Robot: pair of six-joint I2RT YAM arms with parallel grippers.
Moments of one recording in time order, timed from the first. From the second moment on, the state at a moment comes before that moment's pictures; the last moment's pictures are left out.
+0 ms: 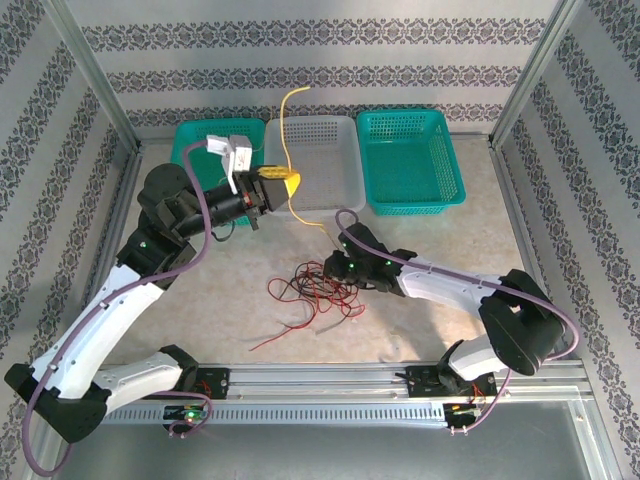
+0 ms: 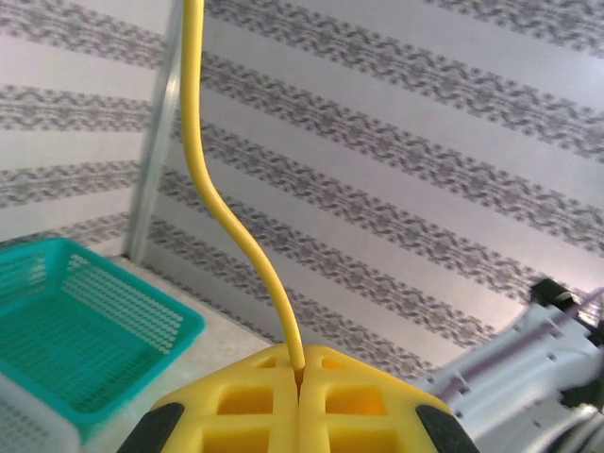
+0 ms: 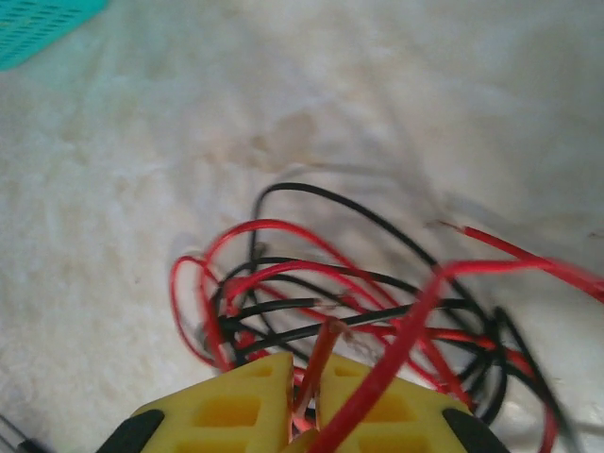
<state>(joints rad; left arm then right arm) -0.52 1.05 1.24 -0.08 0.56 -0.40 0.74 1.45 0.75 -0.18 -0.15 0.97</state>
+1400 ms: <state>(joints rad) -0.13 1.62 1.76 -0.53 -0.42 -0.18 0.72 1.15 0.66 -0.28 -0.19 0.99</state>
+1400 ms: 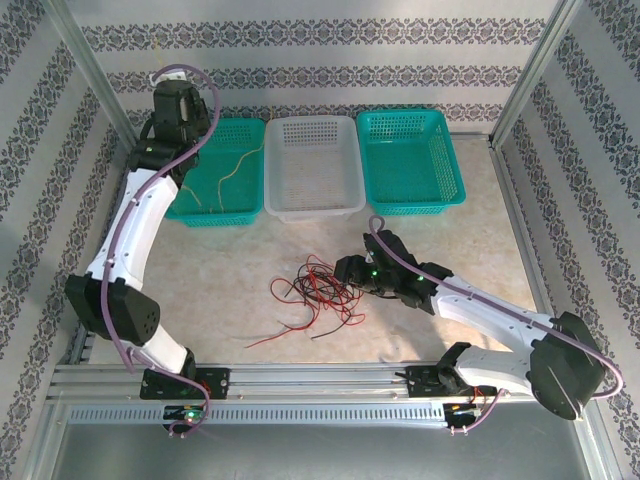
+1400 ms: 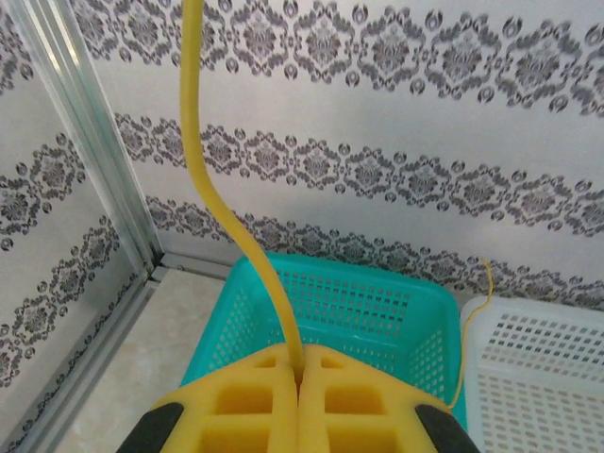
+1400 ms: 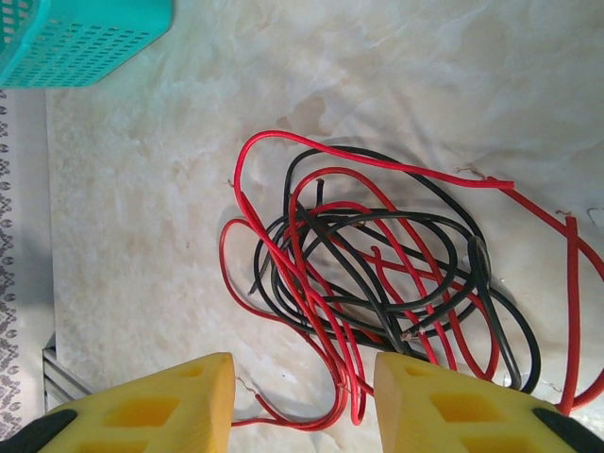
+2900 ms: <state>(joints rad) 0.14 1.57 1.31 0.29 0.12 -0.75 0.72 1.09 0.68 -0.34 -0.15 0.99</state>
